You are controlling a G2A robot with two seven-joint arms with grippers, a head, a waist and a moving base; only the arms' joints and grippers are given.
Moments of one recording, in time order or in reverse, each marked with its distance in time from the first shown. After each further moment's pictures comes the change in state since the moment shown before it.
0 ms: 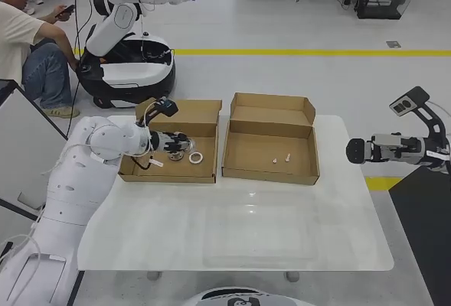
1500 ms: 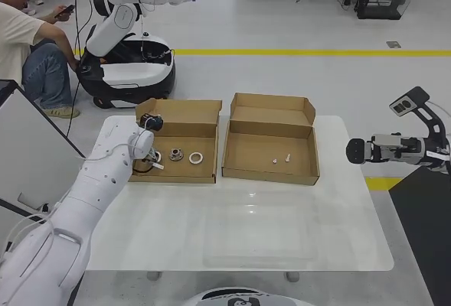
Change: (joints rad) left arm -0.162 -0.068 0.293 0.339 0.527 0.362 -0.029; right arm 0.000 0.000 0.000 0.000 0.000 0.000 0.000
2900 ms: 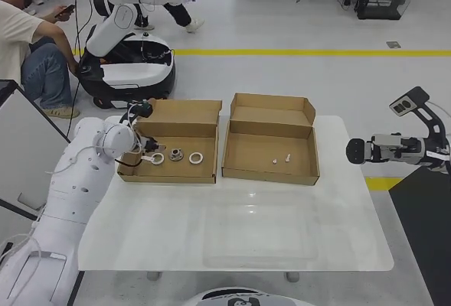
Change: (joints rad) left arm 0.184 0.073 -0.332 -0.337 -0.110 -0.139 0.017; right arm 0.000 0.000 0.000 0.000 0.000 0.000 0.000
